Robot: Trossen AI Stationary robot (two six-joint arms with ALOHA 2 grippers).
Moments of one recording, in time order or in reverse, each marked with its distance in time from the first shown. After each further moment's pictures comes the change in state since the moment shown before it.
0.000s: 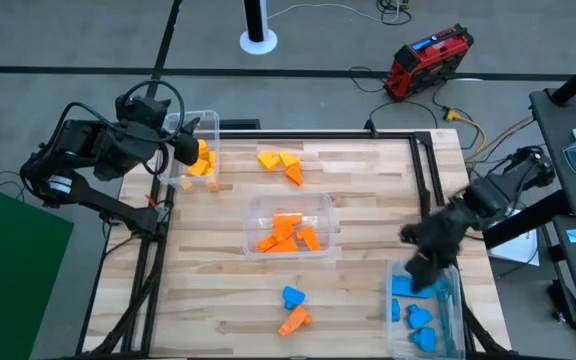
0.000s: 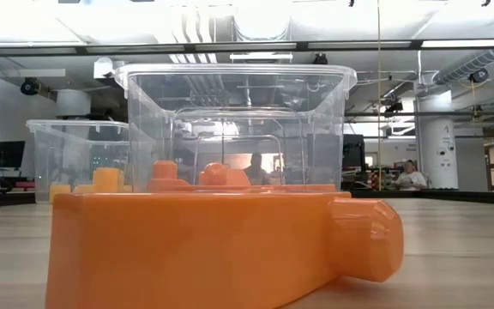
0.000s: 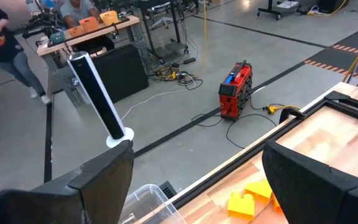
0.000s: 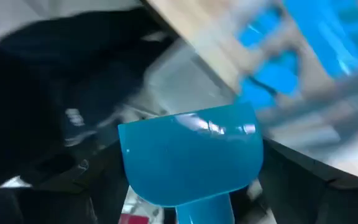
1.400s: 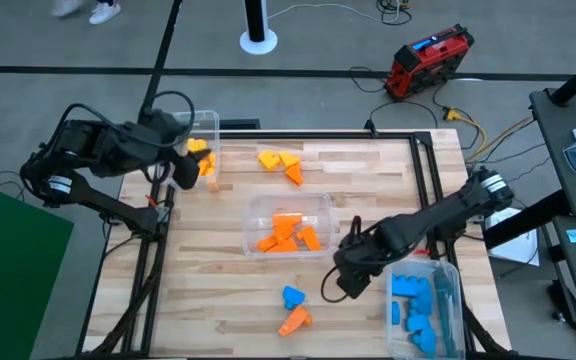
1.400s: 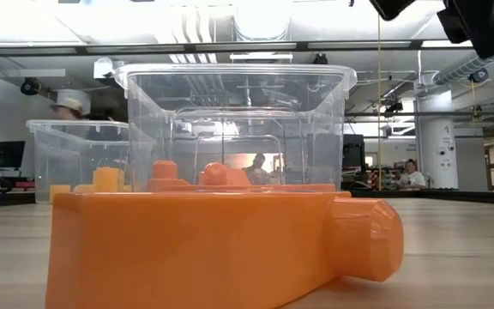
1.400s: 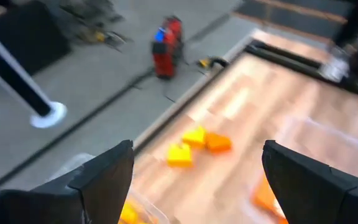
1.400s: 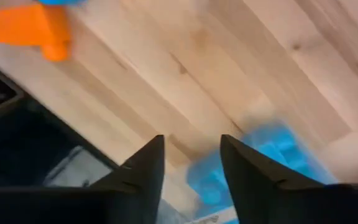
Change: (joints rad) left arm 0.000 0.000 0.000 -0.046 0.360 0.004; right arm -0.091 0.497 0.050 -0.008 0.249 -0.239
